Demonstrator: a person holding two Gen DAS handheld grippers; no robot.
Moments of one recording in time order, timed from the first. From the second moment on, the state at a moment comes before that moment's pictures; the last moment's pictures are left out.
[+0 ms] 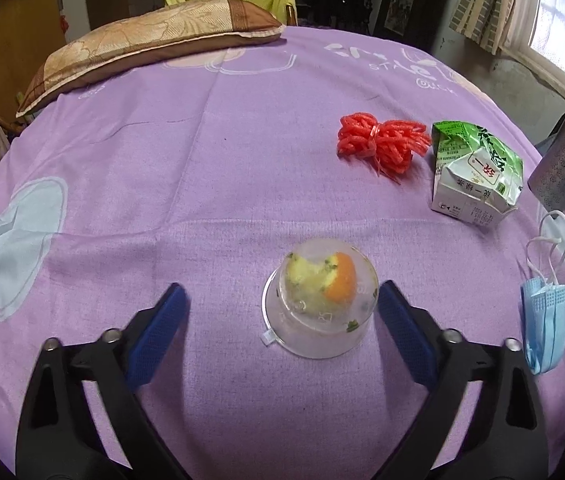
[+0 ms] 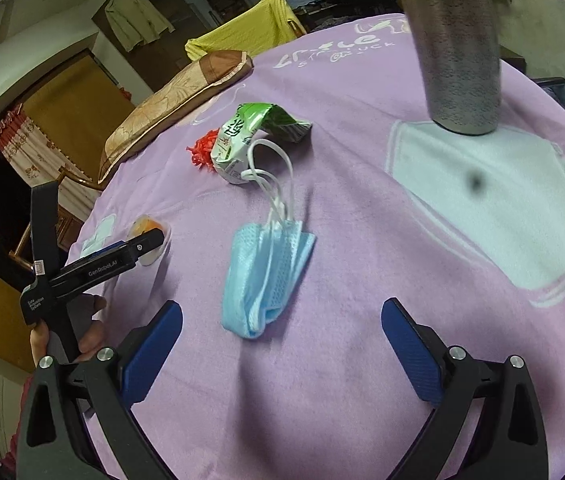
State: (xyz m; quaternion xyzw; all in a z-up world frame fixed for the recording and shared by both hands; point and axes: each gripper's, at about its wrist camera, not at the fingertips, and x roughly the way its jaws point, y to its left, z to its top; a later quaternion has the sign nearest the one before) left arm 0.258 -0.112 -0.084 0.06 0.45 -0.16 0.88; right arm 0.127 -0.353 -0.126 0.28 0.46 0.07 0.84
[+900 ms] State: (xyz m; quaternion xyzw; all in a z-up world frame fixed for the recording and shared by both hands) left arm 0.245 -0.099 -0.058 0.06 0.40 -0.15 0.90; right arm 0.175 -0.305 -0.120 0.19 0.48 0.02 0.86
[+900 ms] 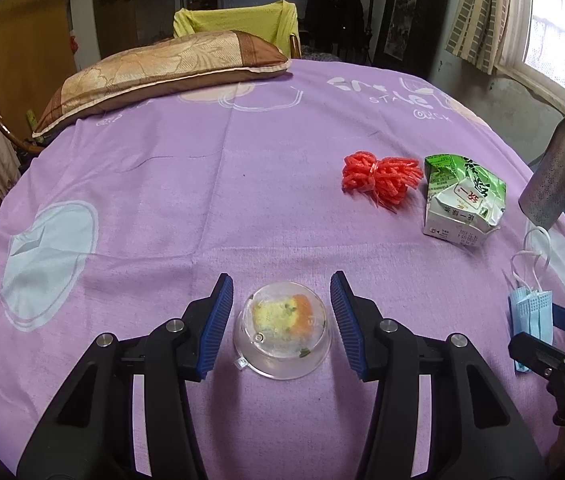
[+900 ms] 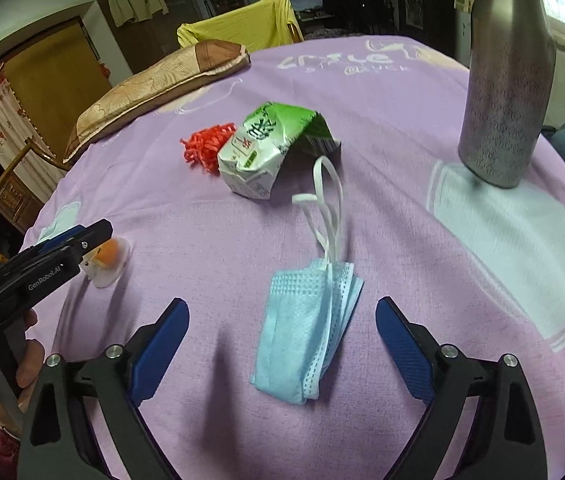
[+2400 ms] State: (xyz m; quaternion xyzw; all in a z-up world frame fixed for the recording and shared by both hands) left arm 0.207 -0.037 -0.020 0.00 0.37 -0.16 0.91; right arm 0.114 -0.300 -0.053 0.19 0.35 0.08 0.91
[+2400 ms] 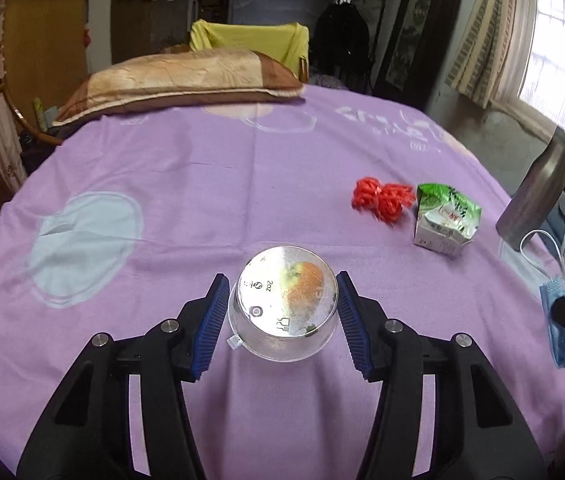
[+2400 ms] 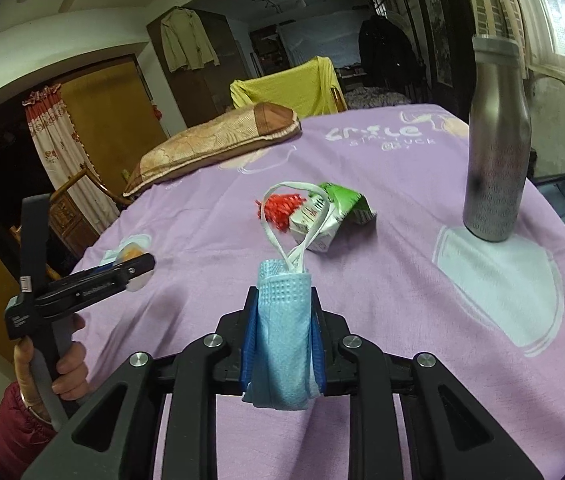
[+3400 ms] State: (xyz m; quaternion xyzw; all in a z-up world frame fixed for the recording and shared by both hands) left arm -0.030 0.293 -0.050 -0.07 0.44 0.10 0.89; right arm 0.050 -0.083 0.015 0.10 0.35 0.32 0.87
